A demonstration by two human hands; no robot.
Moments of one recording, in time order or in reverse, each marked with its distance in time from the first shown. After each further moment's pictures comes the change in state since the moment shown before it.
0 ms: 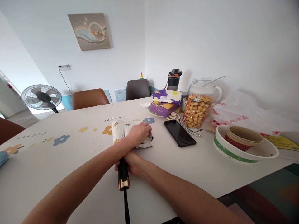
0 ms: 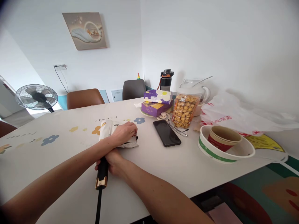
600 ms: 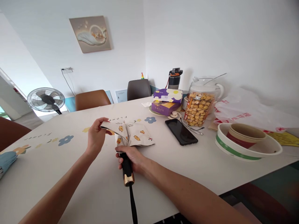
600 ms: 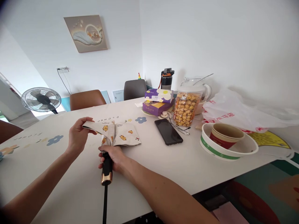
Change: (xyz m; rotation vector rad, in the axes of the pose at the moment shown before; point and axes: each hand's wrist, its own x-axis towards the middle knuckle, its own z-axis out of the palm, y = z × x) left_hand -0.098 -0.057 -0.055 -0.726 0.824 -0.565; right_hand -0.002 -0.001 -0.001 0.045 0.060 0.060
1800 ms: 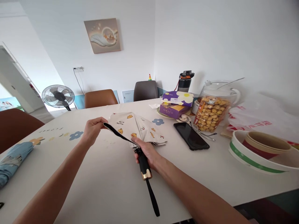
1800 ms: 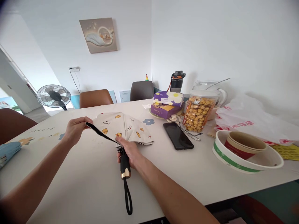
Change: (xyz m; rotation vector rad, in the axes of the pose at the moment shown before) left_hand 0.029 -0.003 -0.056 0.029 -0.140 -0.080; right_hand -0.009 -0.020 -0.007 -0.174 0.246 -0.091
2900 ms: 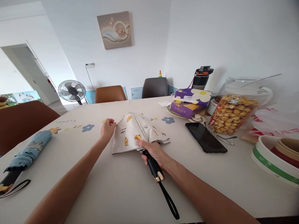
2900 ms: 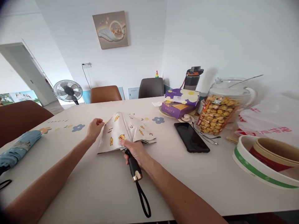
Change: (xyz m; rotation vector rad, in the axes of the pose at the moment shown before) left_hand 0.003 -0.068 0.010 0.305 0.274 -0.253; right_hand -0.002 0.008 0.008 -0.166 -0.049 -0.051
